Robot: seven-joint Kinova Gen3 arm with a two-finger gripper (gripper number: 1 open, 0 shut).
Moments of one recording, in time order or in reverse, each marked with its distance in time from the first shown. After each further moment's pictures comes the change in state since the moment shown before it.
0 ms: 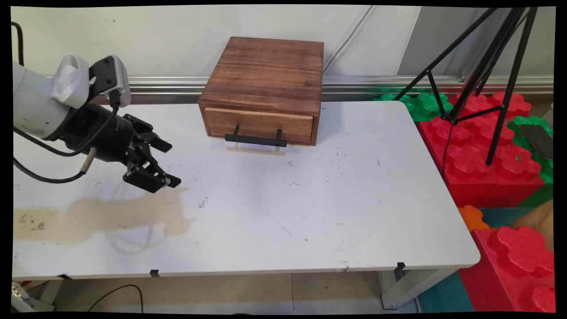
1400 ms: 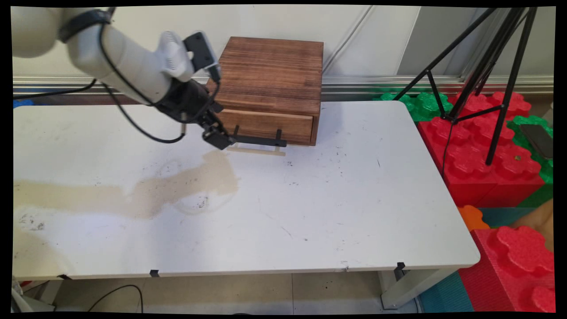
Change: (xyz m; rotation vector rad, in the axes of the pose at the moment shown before) arm 0.106 -0.025 0.081 0.176 0.007 0.079
